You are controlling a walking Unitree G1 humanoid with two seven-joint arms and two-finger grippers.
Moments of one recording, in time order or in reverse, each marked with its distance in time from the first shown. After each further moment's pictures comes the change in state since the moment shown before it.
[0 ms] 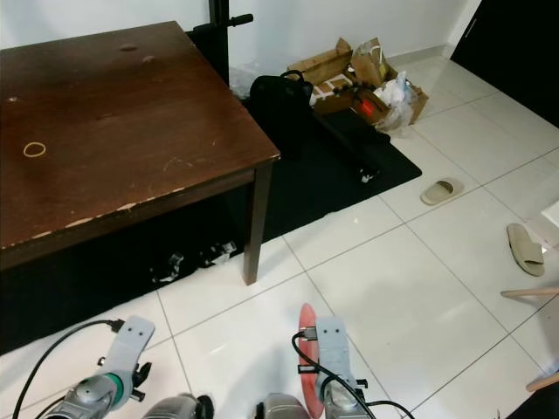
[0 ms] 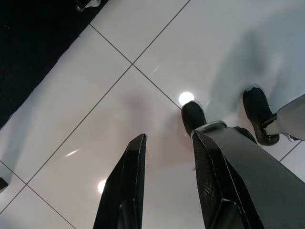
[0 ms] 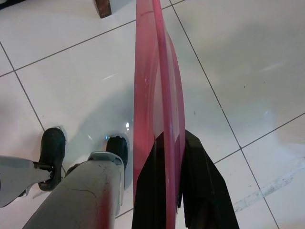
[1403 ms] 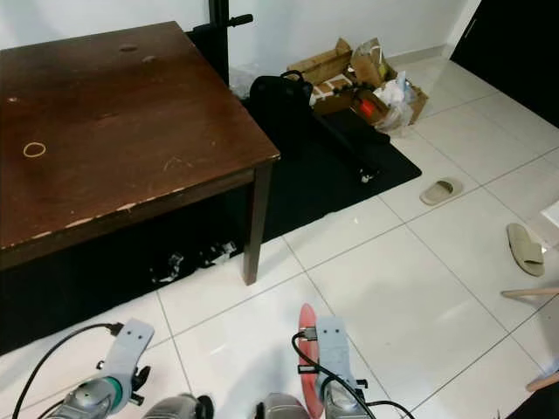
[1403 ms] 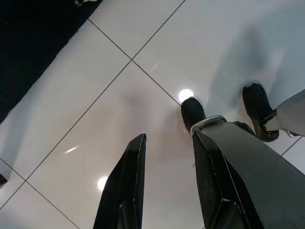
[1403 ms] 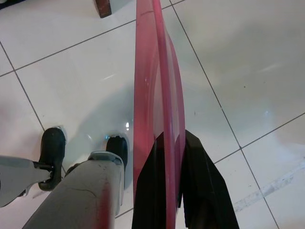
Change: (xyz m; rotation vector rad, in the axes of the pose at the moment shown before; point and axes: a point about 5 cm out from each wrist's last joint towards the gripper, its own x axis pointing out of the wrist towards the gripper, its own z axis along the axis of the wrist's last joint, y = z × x) left arm -0.001 -0.001 -0.005 -0.002 0.014 -0.001; right arm 0.000 0.000 0.000 -0.002 0.000 0.001
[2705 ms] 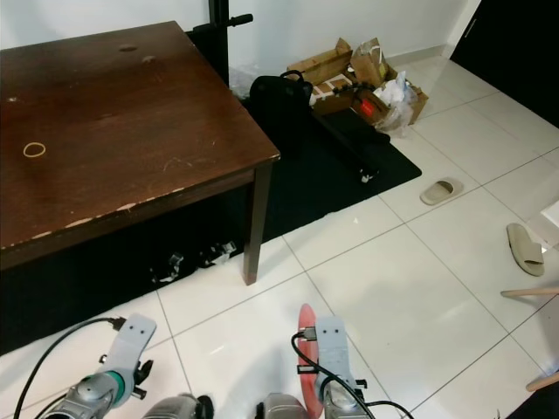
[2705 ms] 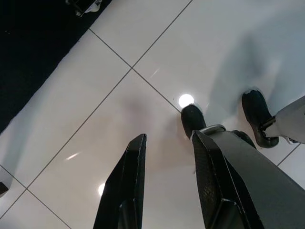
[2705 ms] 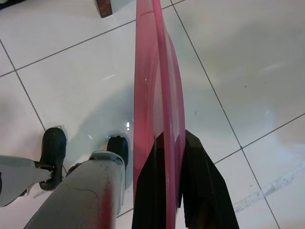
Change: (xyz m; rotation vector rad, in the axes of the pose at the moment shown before) left arm 0.002 0.000 0.009 0.008 -0.026 -0.005; right arm 0.000 0.001 0.000 0.001 0.001 0.002
